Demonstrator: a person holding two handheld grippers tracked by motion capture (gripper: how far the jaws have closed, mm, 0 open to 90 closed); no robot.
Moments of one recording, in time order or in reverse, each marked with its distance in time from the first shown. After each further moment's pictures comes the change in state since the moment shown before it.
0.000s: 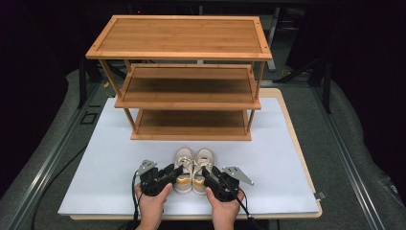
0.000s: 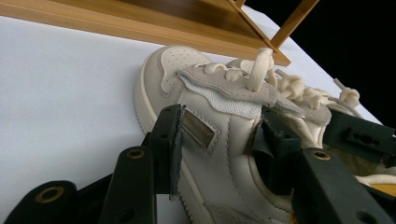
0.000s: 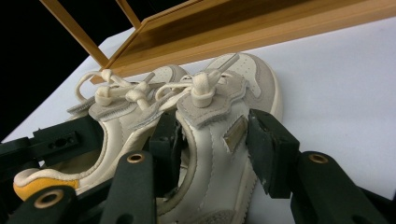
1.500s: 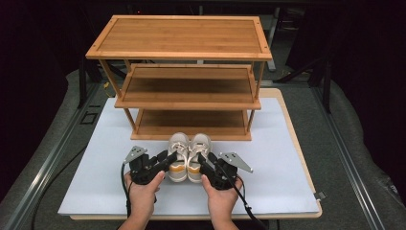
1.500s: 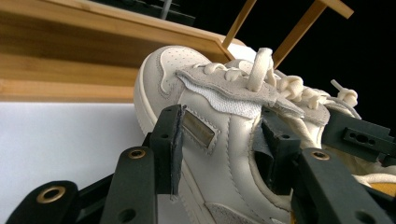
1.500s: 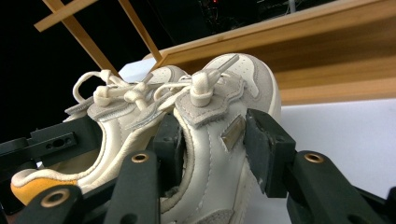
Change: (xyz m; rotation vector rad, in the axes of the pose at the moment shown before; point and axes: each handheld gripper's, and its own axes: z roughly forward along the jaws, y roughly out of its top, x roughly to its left) left arm -0.014 0.058 -0.029 -0.059 -0.013 0.026; right arm 0.033 0.053 -0.013 -0.045 0.019 -0.022
